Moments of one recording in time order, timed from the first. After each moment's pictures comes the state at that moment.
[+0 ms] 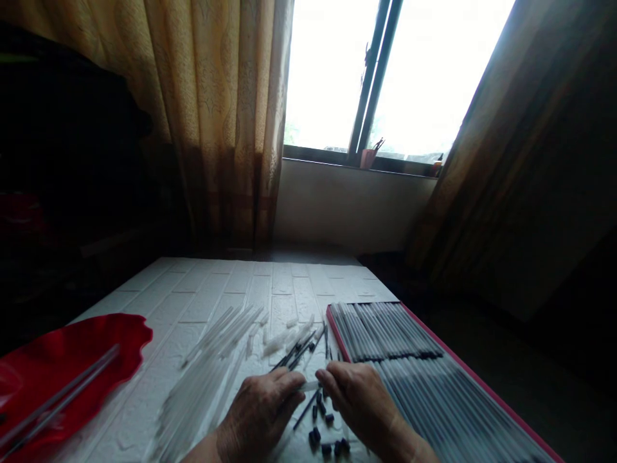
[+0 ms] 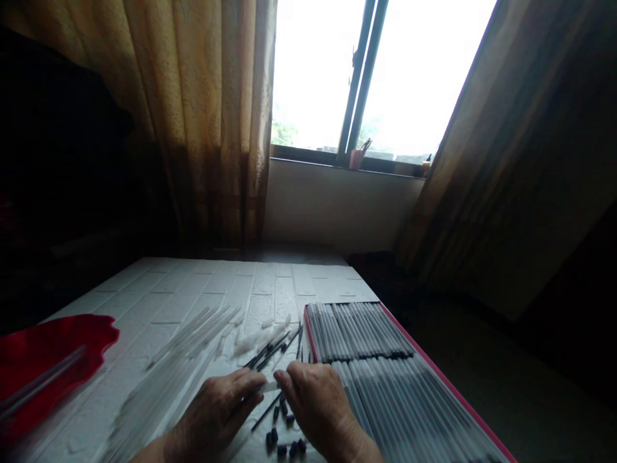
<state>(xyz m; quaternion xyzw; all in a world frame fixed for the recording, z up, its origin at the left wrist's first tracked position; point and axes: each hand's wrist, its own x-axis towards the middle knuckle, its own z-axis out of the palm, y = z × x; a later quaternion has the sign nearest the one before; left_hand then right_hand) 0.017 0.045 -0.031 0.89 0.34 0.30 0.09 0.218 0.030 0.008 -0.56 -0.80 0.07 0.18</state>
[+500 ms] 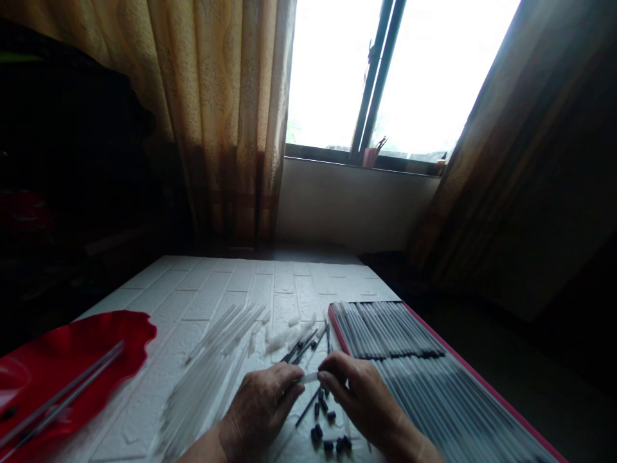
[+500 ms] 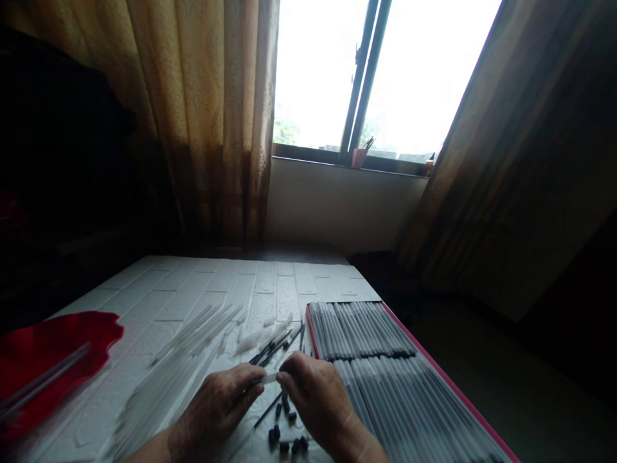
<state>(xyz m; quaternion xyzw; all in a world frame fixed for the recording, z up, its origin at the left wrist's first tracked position) 0.016 0.045 -0.027 0.87 0.34 0.33 0.10 0.220 0.030 0.010 -0.52 -0.79 0.17 0.29</state>
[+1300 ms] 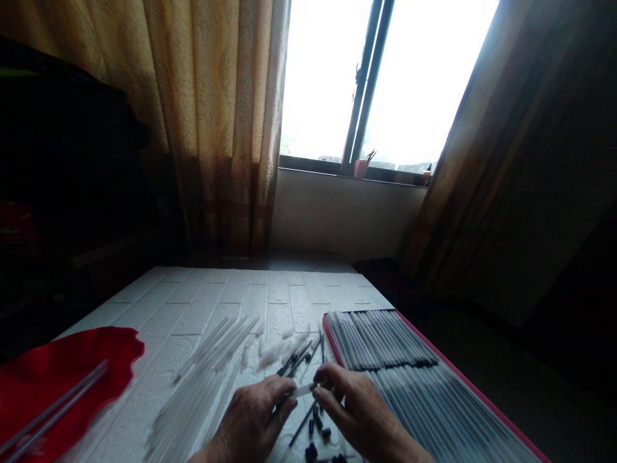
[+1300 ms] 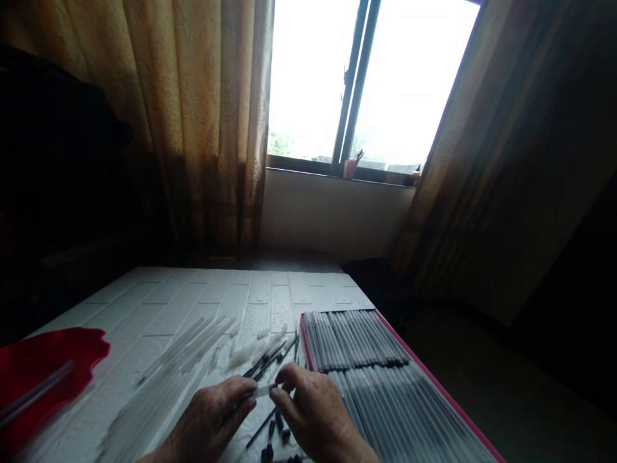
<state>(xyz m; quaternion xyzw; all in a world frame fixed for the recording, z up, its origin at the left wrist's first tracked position) 0.015 0.050 -0.030 0.87 0.35 0.34 0.09 0.224 0.030 0.014 -0.52 -0.79 0.17 0.26</state>
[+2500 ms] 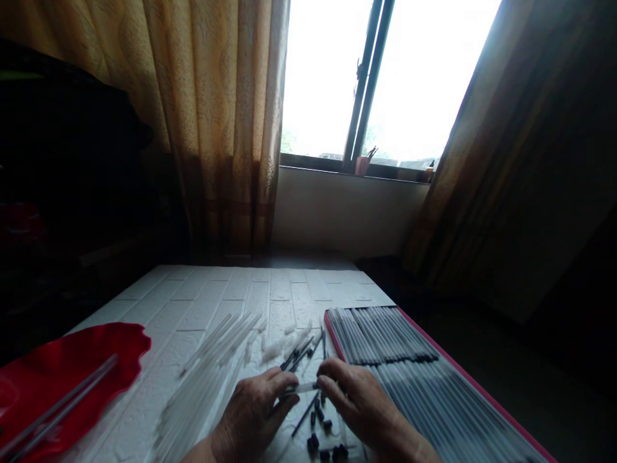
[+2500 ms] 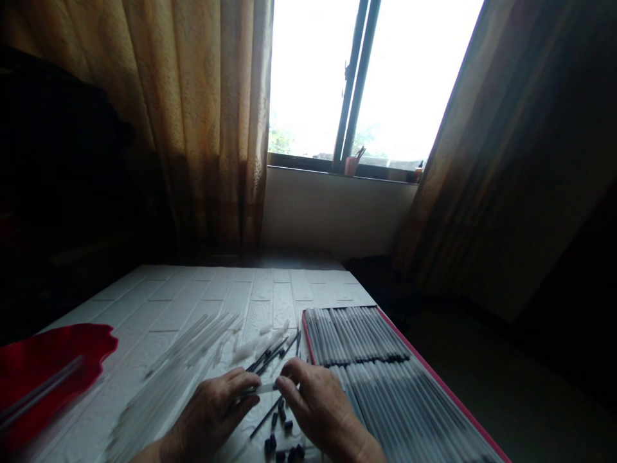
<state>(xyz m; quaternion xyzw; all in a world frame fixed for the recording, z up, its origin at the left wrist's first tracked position) 0.013 0.047 -0.023 0.88 0.38 0.28 0.09 0.226 0.030 0.017 -0.54 -0.79 0.19 0.23</state>
